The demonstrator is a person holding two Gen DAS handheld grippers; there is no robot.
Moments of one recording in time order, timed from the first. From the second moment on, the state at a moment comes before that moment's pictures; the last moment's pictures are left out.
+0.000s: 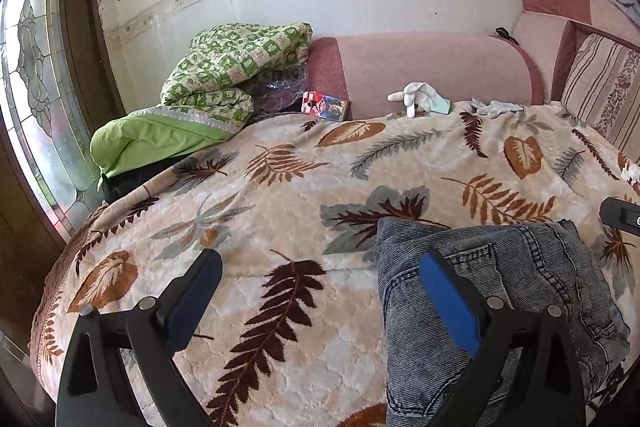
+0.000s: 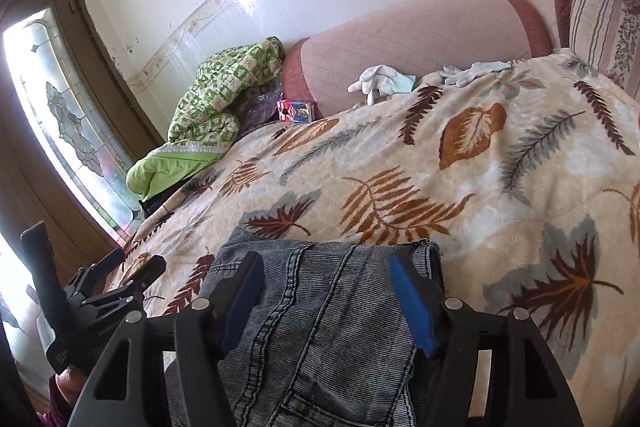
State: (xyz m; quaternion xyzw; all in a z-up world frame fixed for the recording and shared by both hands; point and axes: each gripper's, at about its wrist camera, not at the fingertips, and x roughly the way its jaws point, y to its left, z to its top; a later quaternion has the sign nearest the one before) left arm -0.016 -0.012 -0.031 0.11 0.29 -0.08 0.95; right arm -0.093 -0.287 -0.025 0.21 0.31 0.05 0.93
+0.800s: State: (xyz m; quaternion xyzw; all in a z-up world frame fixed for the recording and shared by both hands) left arm -0.013 -0.006 -0.033 0.10 0.29 -0.06 0.95; right arm -0.096 -0.283 -0.023 0.19 0.30 0.05 0.93
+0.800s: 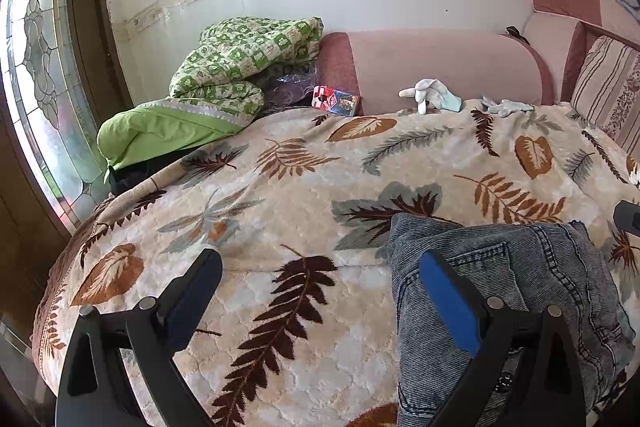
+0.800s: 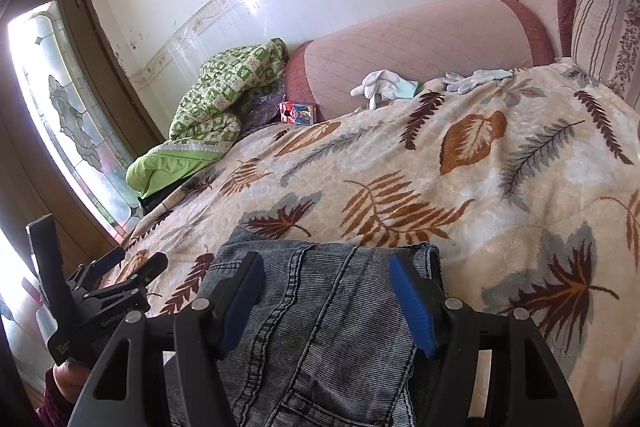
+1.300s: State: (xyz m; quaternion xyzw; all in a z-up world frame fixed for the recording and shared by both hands) left arm -0.012 -0.009 -0.036 0.11 0.30 -0.07 0.95; right arm -0.095 -0.284 -0.025 0.19 0.30 0.05 0.93
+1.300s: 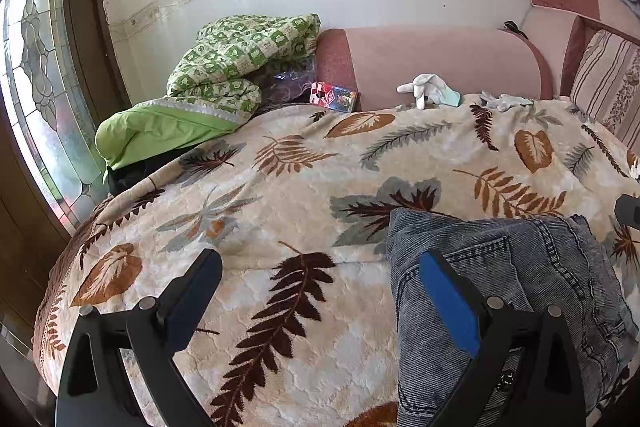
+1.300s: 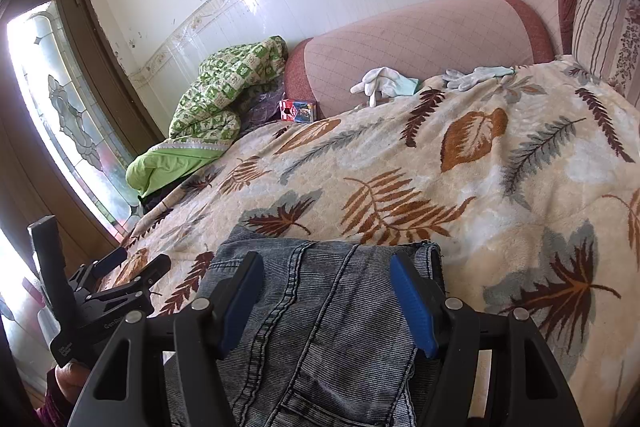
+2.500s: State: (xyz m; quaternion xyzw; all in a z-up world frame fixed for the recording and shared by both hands) left arm -0.012 -0.008 -0.042 0.11 0.30 -0.07 0.94; right arm -0.097 -0.286 -0.024 0.19 0.31 0.05 0.93
